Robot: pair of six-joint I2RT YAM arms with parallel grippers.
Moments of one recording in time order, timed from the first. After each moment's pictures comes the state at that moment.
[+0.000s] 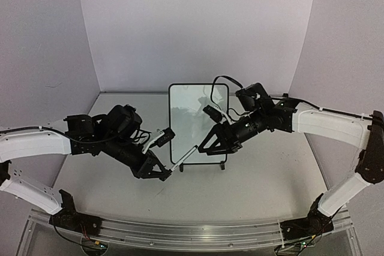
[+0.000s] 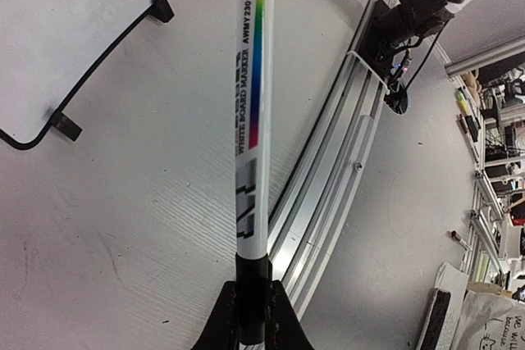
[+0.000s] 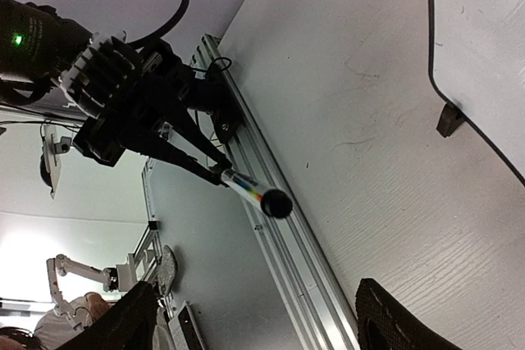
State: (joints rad) left arm -1.03 1.23 0.95 -0.55 0.40 -0.30; right arm 0.79 1.52 1.20 -0.47 -0.84 0.46
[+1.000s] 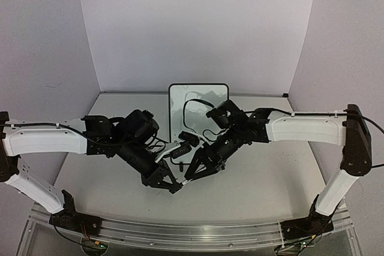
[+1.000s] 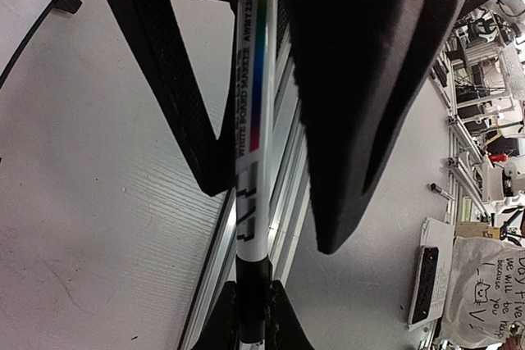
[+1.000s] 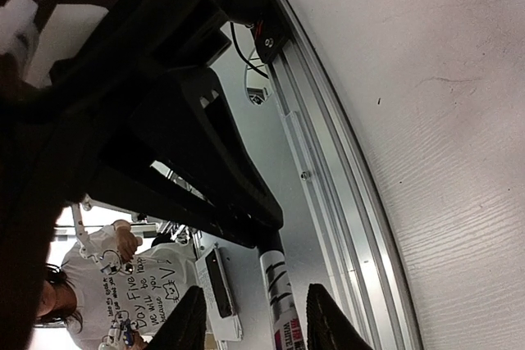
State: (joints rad) left arm -1.10 1.38 1.03 -0.55 0.56 -0.19; right arm 0.94 1.71 1.25 -0.48 -1.00 0.43
